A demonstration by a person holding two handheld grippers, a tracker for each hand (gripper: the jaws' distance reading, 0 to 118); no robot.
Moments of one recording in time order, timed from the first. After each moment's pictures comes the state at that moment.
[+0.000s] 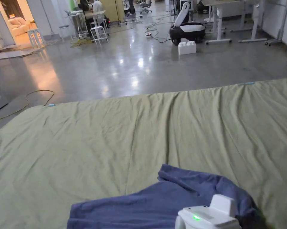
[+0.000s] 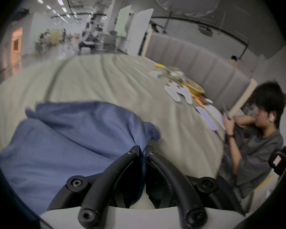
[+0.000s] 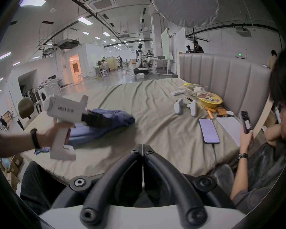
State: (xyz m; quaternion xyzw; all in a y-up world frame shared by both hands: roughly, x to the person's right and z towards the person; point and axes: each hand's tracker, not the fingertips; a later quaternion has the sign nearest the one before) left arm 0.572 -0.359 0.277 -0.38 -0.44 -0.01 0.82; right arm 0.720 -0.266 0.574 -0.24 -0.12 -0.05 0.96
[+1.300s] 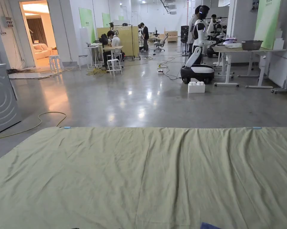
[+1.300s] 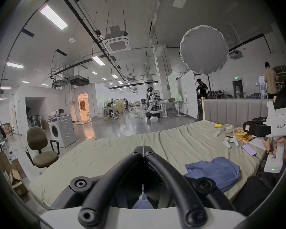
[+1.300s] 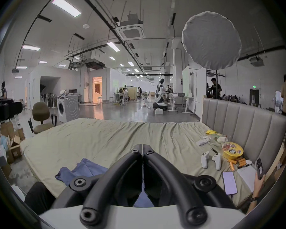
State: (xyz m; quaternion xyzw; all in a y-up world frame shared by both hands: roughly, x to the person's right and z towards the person) left arm 0.251 -0.151 0.475 -0.02 -0.11 -0.08 0.99; right arm 0.637 -0.189 0.496 -0.06 -0.03 0.02 1.00
